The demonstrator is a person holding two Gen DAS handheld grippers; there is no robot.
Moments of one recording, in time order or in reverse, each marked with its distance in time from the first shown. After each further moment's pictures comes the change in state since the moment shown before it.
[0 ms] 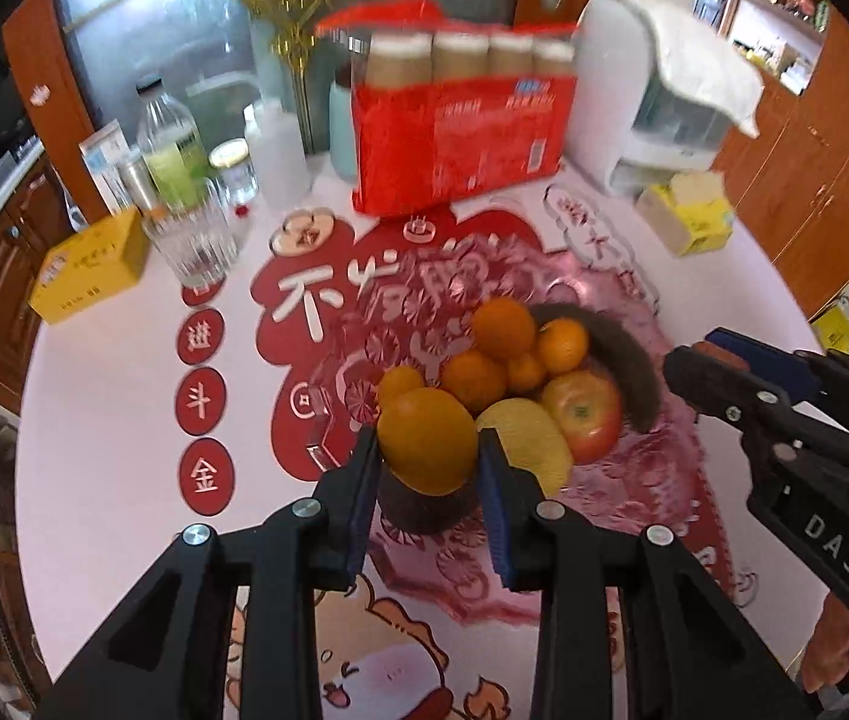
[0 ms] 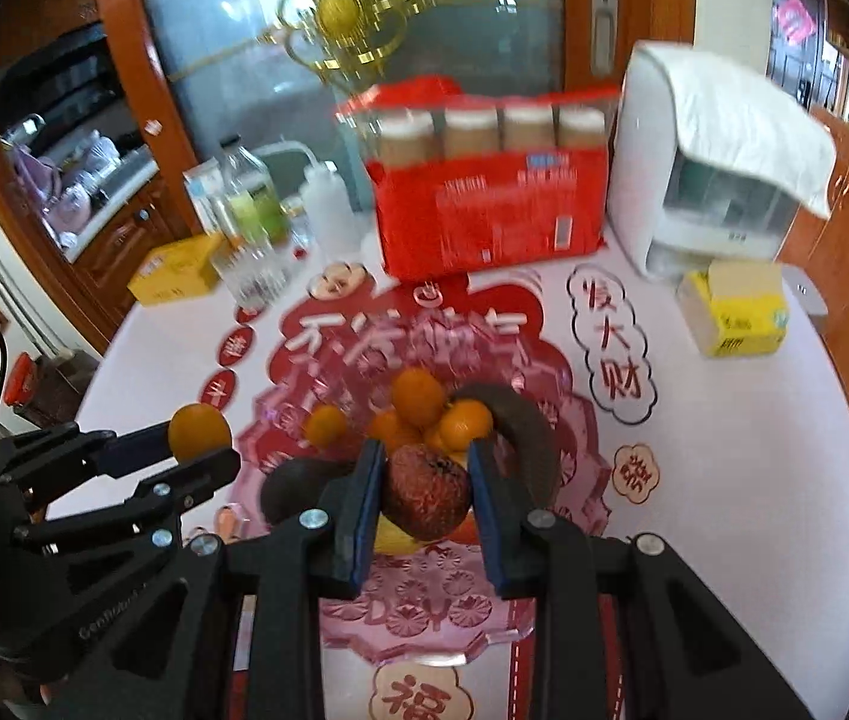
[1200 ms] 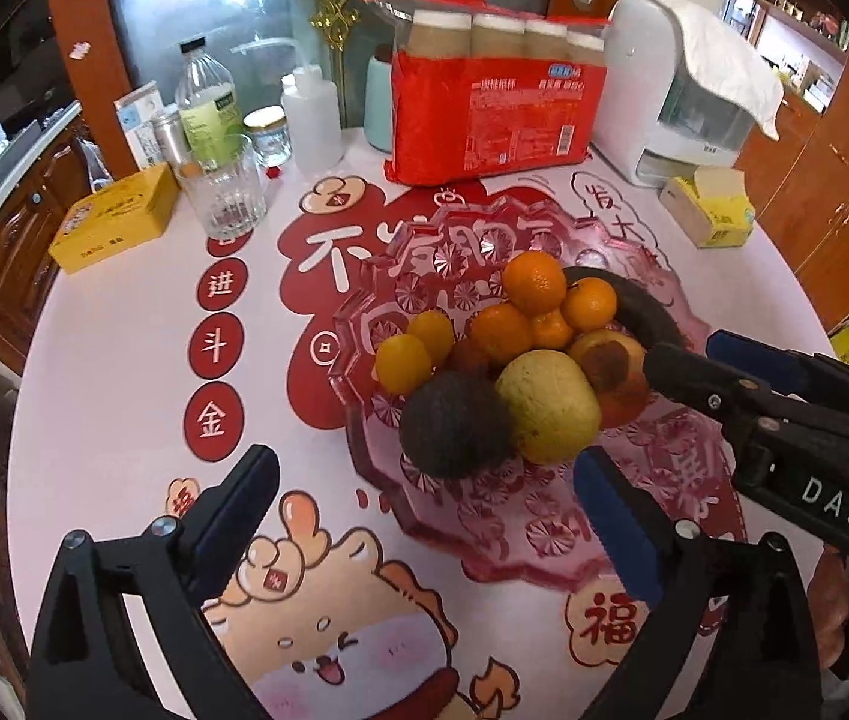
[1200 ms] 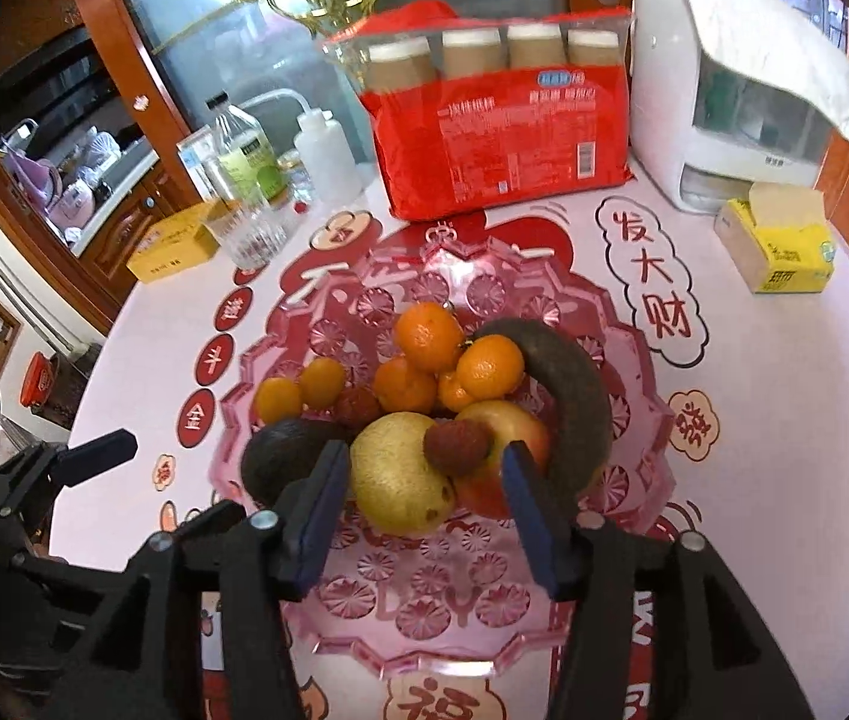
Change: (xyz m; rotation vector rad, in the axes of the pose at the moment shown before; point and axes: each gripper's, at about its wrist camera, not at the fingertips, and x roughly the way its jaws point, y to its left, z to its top) left arm -0.014 0.009 -0.041 -0.068 -0.029 0.031; right arm 0.022 -0.003 -0.024 0.059 0.038 0.089
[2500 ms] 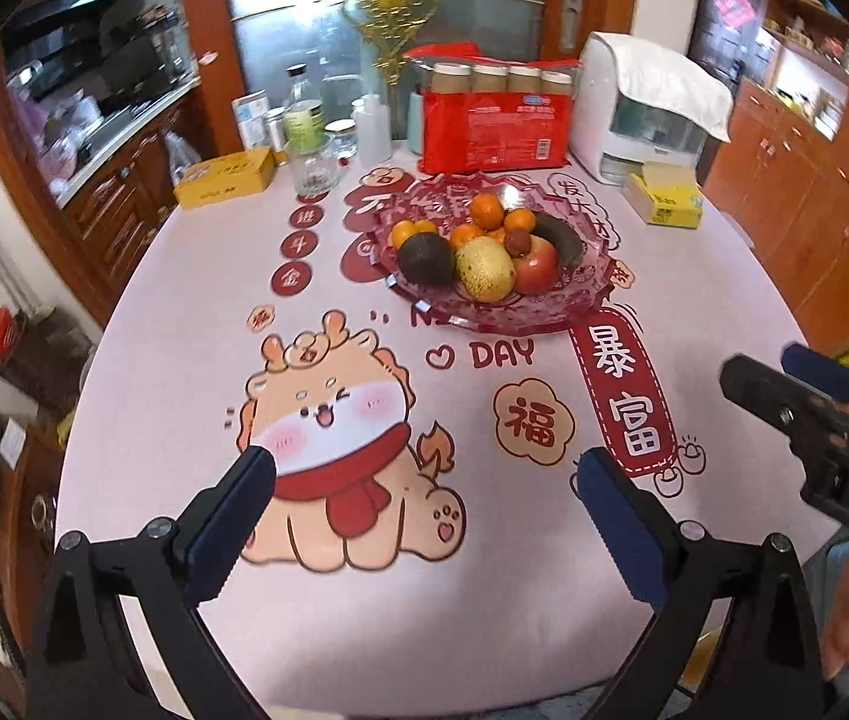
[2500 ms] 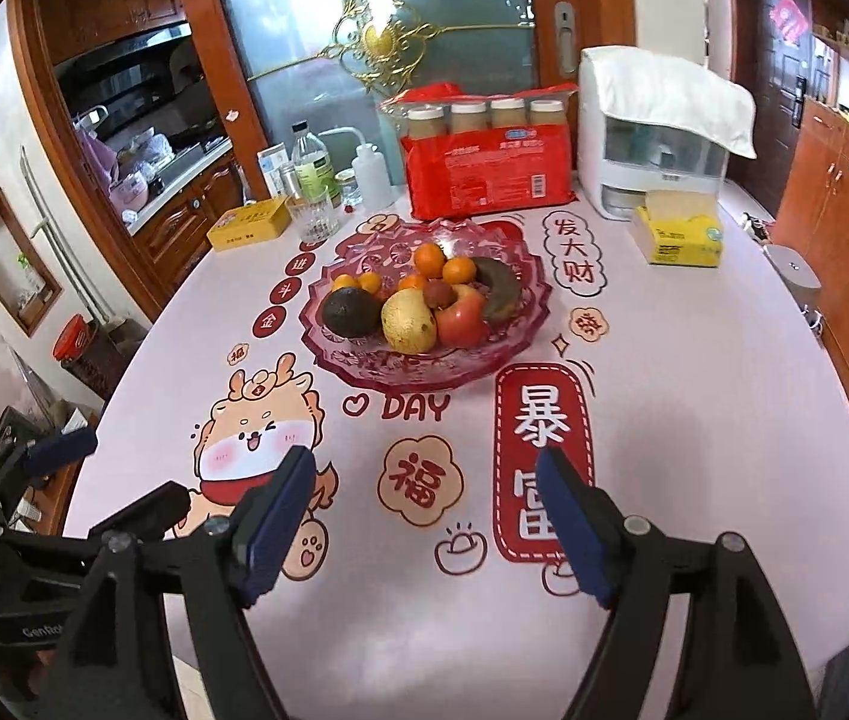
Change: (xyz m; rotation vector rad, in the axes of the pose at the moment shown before) left arm -0.175 -0.069 -0.167 -0.110 -0.085 0.117; right arm -0.189 -0.014 -0.152 -0.078 -0.107 -0.008
